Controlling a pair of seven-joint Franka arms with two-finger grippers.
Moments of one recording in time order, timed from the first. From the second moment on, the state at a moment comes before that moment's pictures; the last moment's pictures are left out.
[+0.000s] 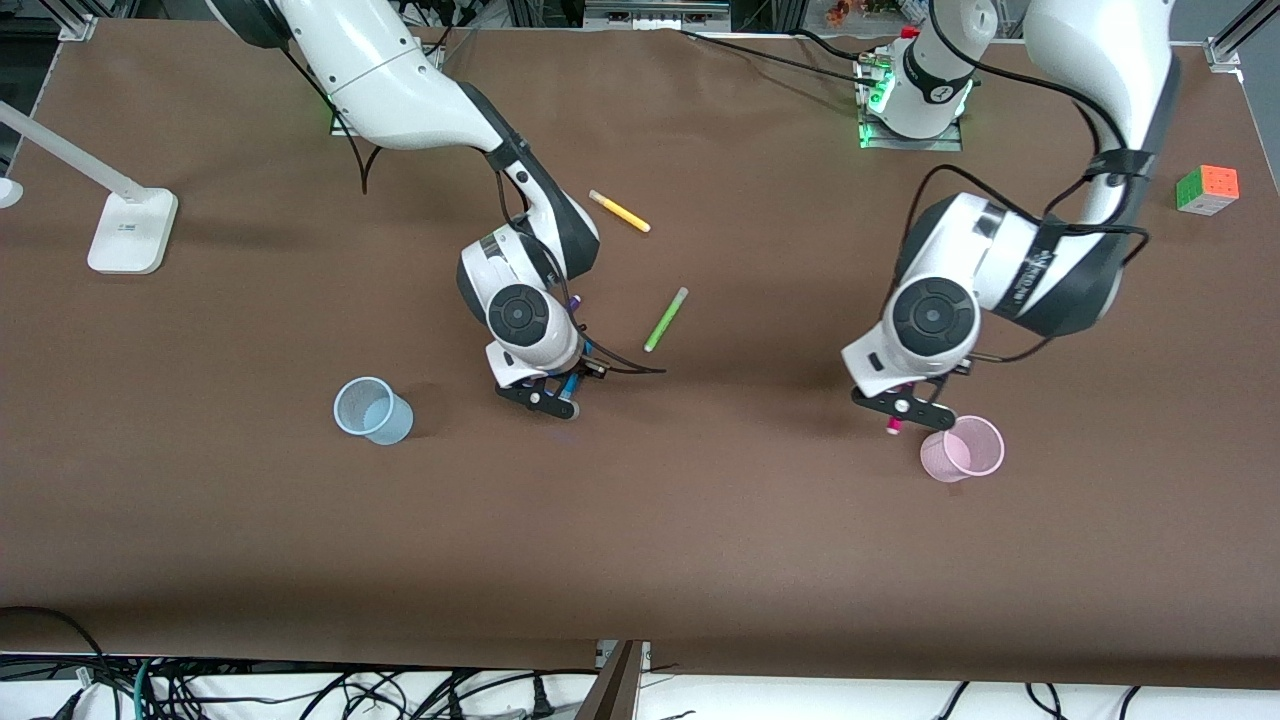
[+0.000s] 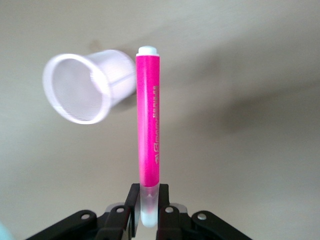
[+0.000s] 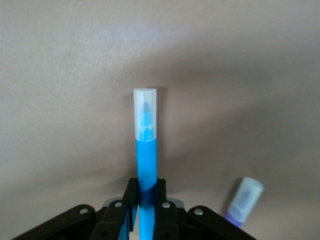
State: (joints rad) left arm -0.03 0.49 -0.34 -1.59 0.46 1.67 -0.08; right arm 0.56 0.79 0.05 -1.50 0.12 2.21 0.88
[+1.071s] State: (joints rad) left arm -0.02 0.67 -0.32 -1.54 1.16 1.56 0.56; right arm 0.11 0.72 0.04 -1.19 0.44 1.52 0.61
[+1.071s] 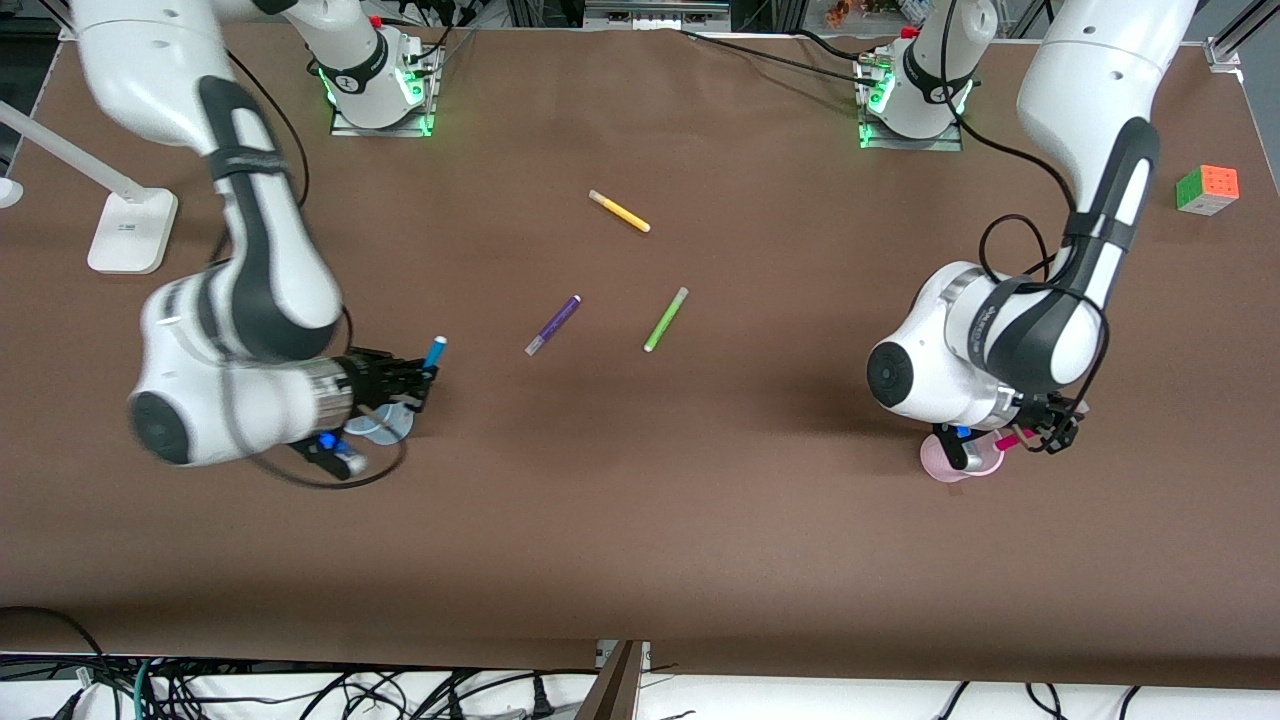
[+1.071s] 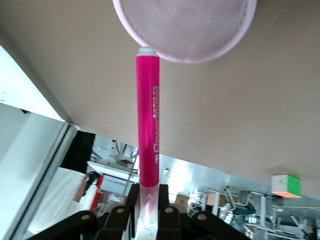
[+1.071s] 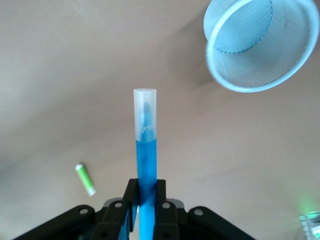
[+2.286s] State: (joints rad) left arm -0.01 0.61 -0.32 -1.27 0.49 1.47 -0.07; right arm -0.16 0.86 0.04 -1.29 0.74 1.38 0.35
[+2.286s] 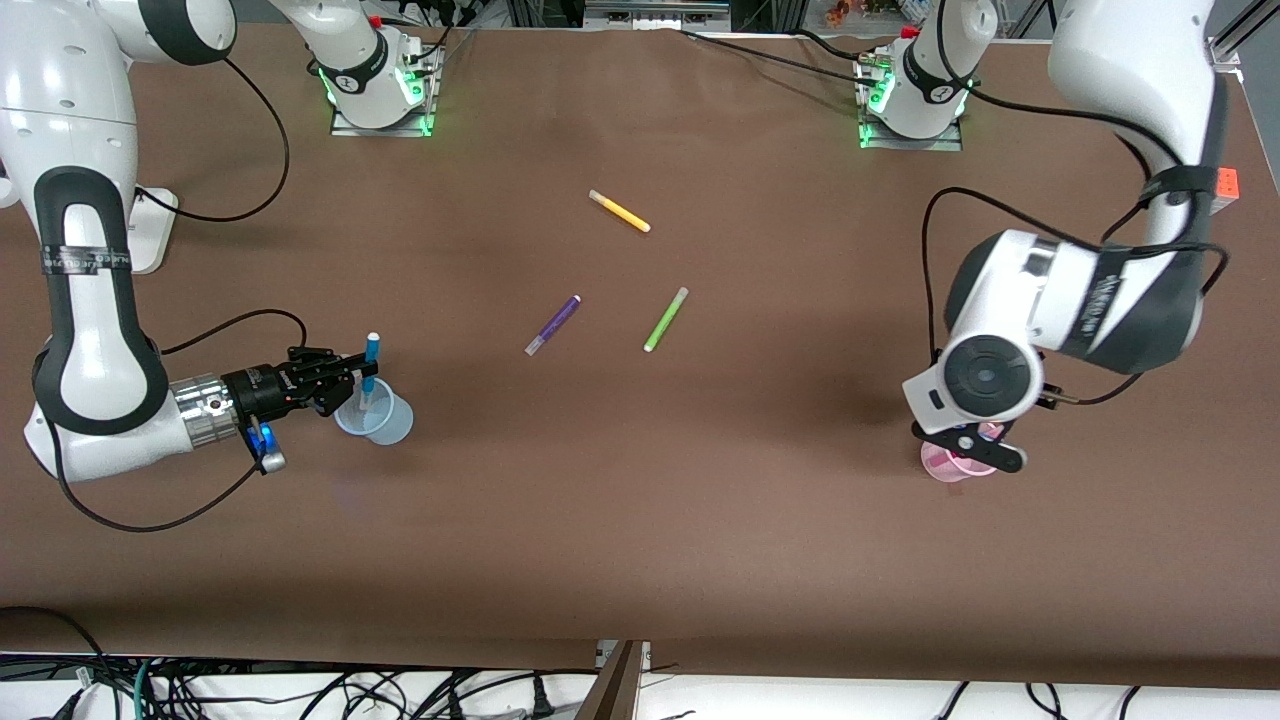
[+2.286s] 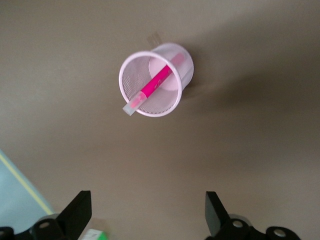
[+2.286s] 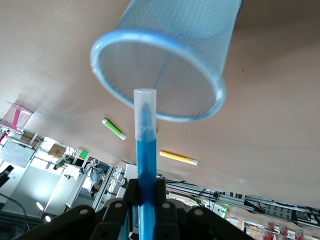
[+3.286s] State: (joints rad) left arm 0.16 0.45 -0.32 -1.03 0.24 1.45 -0.10; right arm -0.21 0.79 0.05 -1.22 0.79 1.30 0.35
